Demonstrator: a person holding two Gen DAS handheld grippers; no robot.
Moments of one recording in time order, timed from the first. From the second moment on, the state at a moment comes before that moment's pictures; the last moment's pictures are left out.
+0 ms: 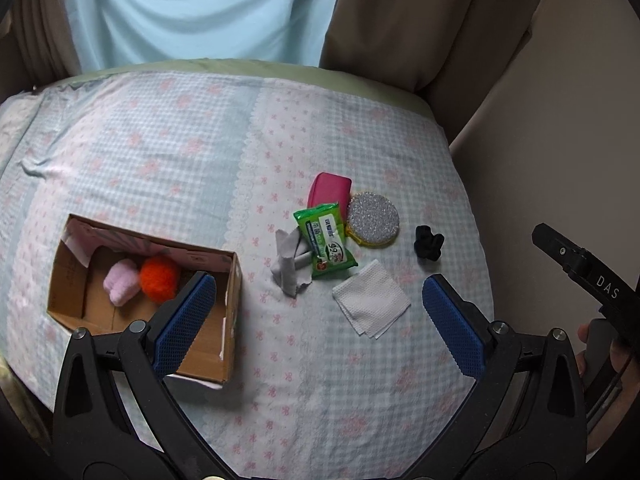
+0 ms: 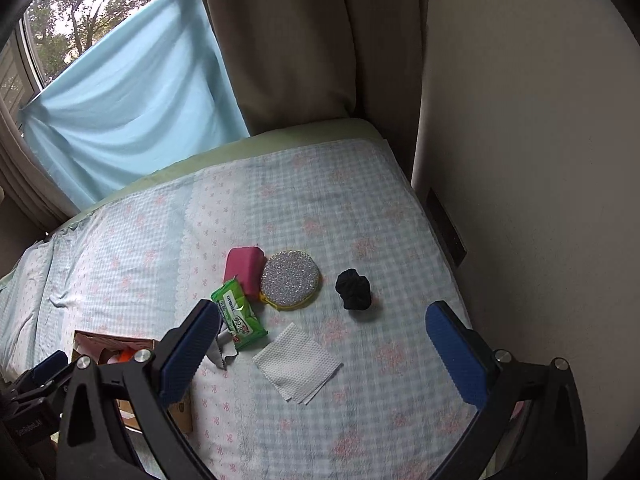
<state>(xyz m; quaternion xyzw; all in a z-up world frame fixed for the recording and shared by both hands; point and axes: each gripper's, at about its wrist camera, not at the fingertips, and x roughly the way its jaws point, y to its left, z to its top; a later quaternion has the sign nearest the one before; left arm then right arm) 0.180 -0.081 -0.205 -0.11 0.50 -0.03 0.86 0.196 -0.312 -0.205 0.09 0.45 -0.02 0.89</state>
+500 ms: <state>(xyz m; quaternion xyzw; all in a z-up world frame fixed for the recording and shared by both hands) 0.279 -0.117 -0.364 -0.15 0.56 -0.01 0.82 0.265 -0.353 -0.335 0.09 0.50 -0.03 0.86</state>
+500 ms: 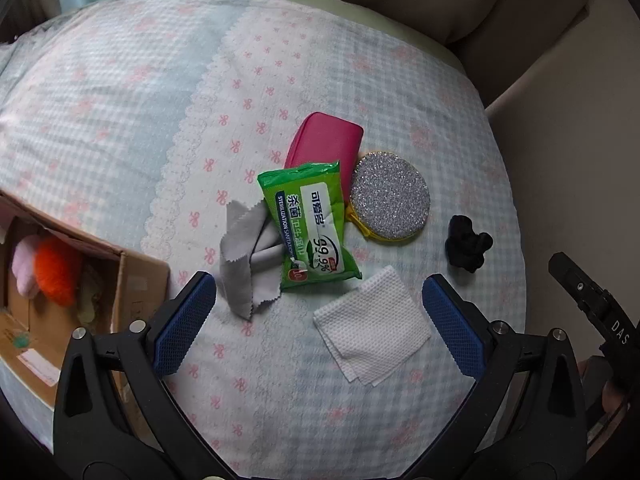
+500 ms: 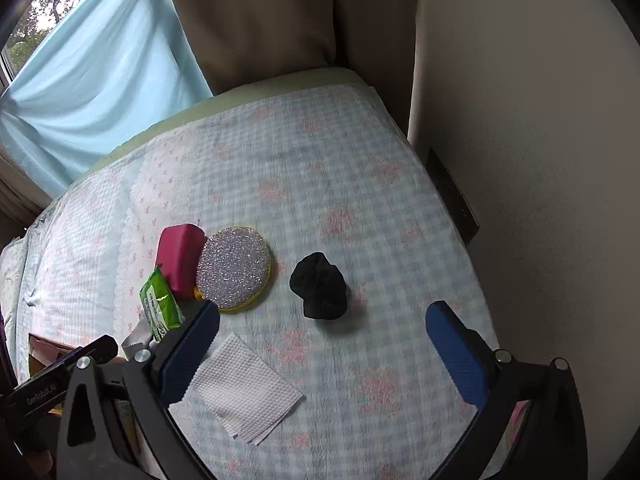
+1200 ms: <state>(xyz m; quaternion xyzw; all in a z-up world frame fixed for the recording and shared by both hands) 0.341 -0.120 -0.458 -0.19 0.57 0.00 0.80 0.328 -0.348 -0.445 0.07 0.54 0.00 0.84</state>
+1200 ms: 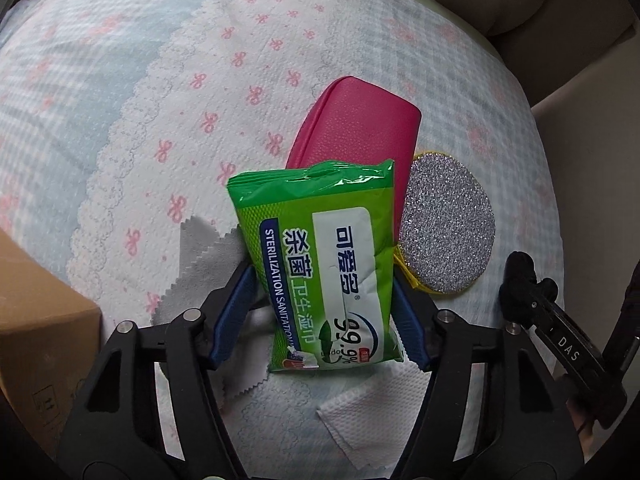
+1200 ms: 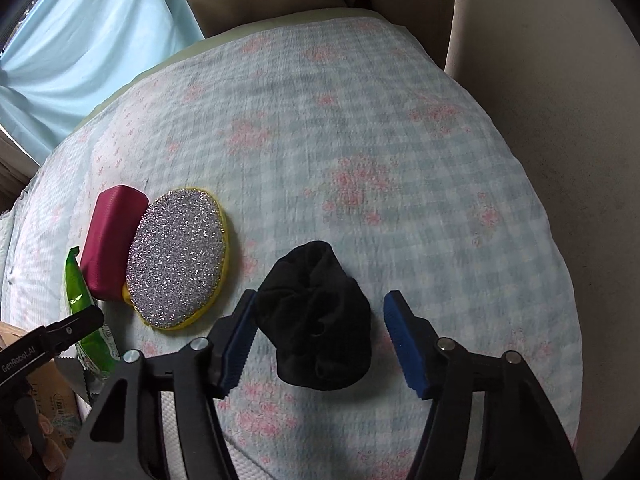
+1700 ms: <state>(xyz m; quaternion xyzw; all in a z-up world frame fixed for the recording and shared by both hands) 0.337 -0.113 -0.432 -0.19 0.56 0.00 0.81 0.334 -0.340 -0.438 0.07 0.54 0.00 0.84</state>
